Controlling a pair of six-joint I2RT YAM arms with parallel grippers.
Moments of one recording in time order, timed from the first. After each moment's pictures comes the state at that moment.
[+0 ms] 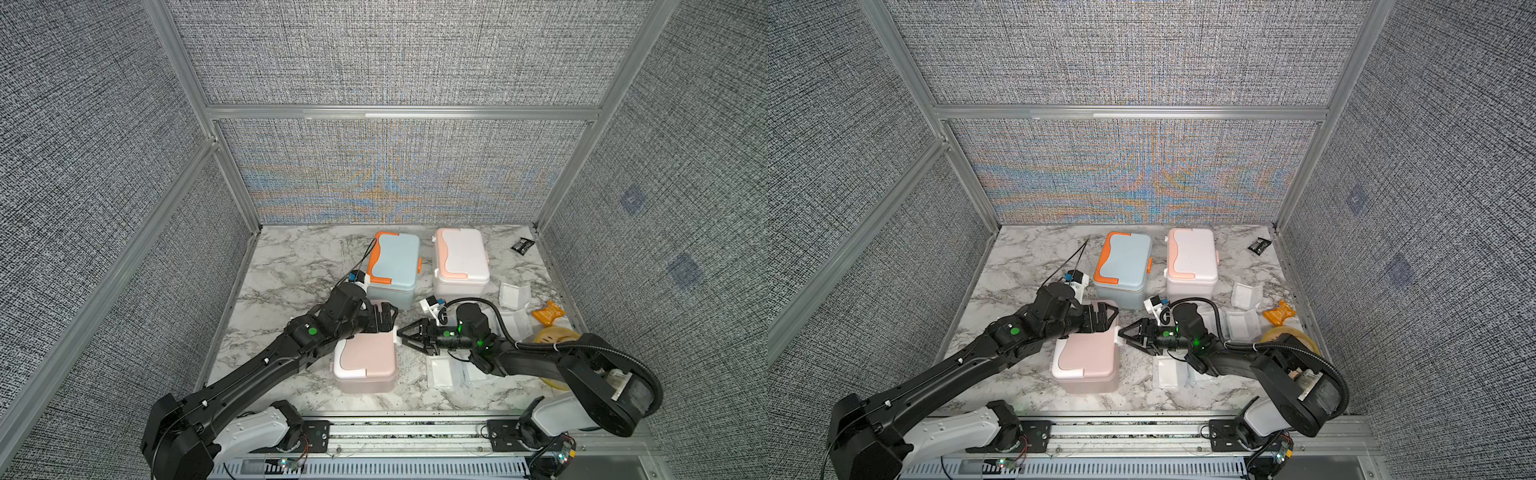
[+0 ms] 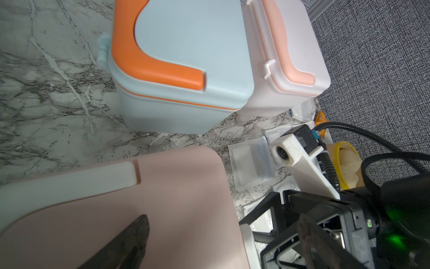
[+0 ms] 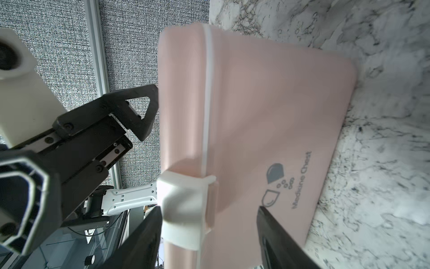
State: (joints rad) left arm -0.79 1.10 0.84 -0.42 0.04 -0.68; right arm 0.69 1.48 0.45 0.74 -0.72 1.25
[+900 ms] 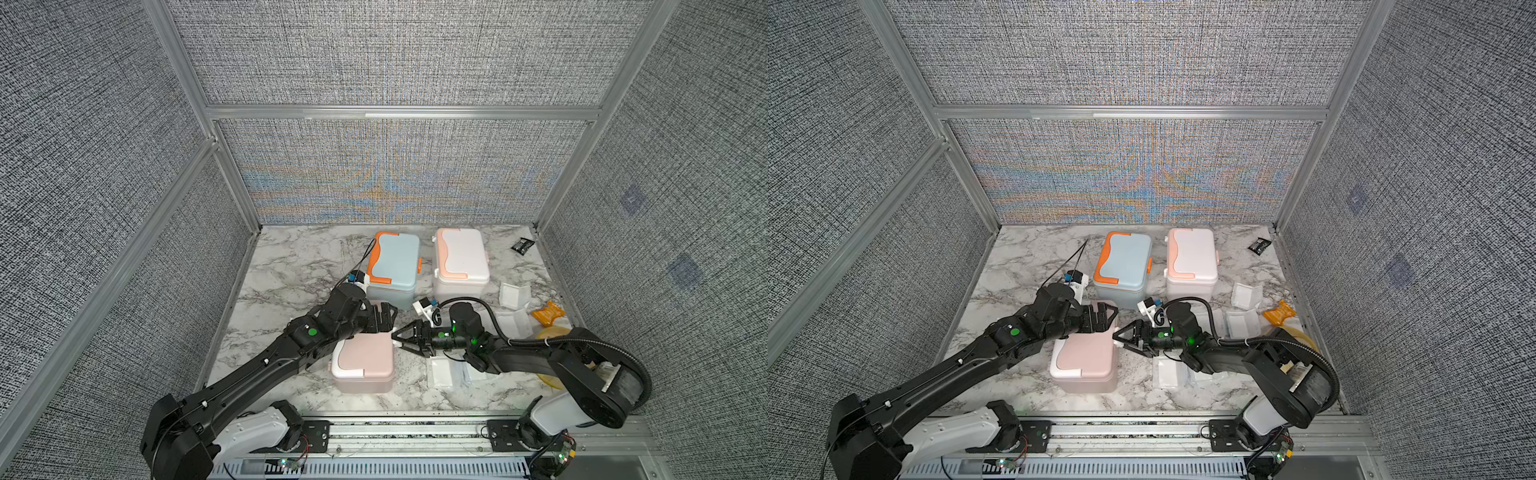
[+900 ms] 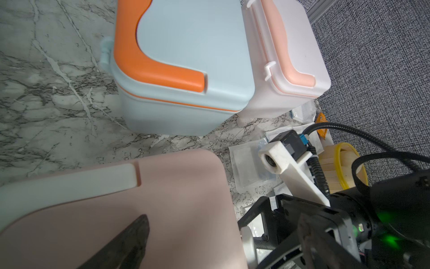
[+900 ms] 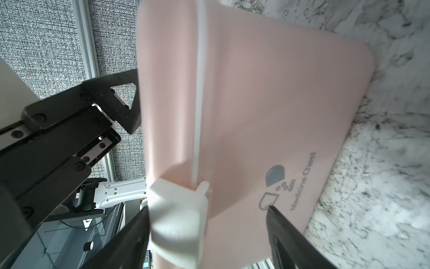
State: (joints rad) left arm -0.79 1.10 0.83 -0.41 0.03 -0.67; right arm 0.72 1.52 0.48 0.72 -0.75 1.22
